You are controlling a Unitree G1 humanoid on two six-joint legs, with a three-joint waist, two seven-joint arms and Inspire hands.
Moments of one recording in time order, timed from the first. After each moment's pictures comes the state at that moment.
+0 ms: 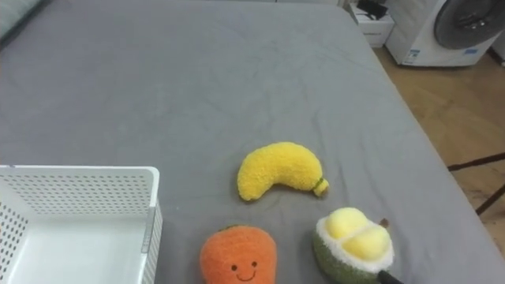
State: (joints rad) left arm 0.24 0.18 0.26 1.15 0.37 0.08 0.33; right arm 0.09 -0.24 -0.32 0.85 0.54 0.00 -0.32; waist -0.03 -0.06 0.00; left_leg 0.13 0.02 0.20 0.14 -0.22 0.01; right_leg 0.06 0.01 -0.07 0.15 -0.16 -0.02
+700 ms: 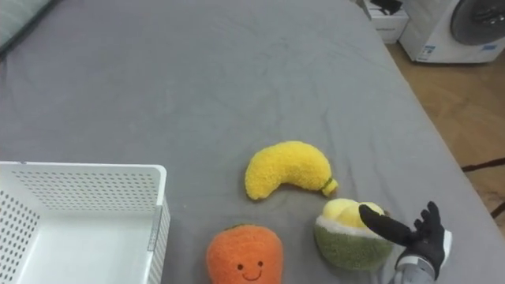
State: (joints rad) left arm 0.25 0.18 0.17 1.14 0.36 0.08 0.34; right arm 0.08 -0.24 -0.16 0.49 0.42 -0.03 -0.37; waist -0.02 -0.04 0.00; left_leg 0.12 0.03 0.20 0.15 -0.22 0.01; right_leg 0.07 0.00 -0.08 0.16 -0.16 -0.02
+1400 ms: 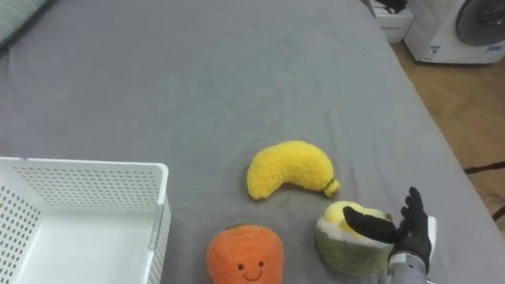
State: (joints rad) left arm 0.29 0.18 0.15 1.06 0.37 0.11 0.33; right arm 0.11 -0.24 -0.12 0.55 0.15 -0.02 -0.27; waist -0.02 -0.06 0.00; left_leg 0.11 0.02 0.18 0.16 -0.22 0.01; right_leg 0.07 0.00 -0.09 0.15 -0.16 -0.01
